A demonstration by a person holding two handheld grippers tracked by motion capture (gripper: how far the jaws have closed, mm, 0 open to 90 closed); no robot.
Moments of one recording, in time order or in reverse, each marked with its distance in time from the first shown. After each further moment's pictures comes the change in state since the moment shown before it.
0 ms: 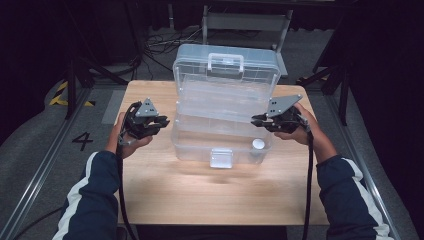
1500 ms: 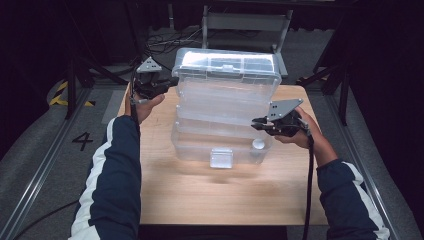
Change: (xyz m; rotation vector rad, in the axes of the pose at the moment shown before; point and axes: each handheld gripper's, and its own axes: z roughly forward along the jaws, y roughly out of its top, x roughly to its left) left arm 0.058 0.067 0.031 -0.232 -0.029 -0.151; right arm 0.008 -0.005 0.000 -0.002 0.002 0.003
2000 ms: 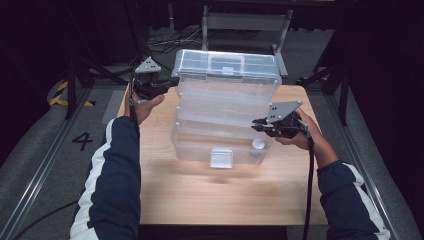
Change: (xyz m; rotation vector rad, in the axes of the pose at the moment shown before) left arm -0.004 0.001 -0.006 -0.018 -0.021 0.001; right arm 0.004 0.000 -0.001 0.019 -0.012 -0.009
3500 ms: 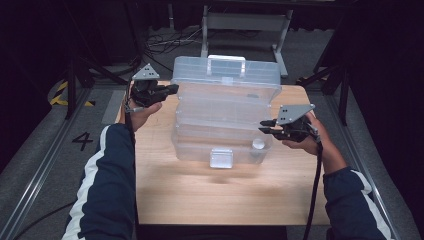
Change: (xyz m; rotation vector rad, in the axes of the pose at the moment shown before) left arm -0.014 -0.009 -0.015 0.028 -0.041 0.023; right arm 0.006 -0.014 -0.020 -0.029 -0.032 0.061
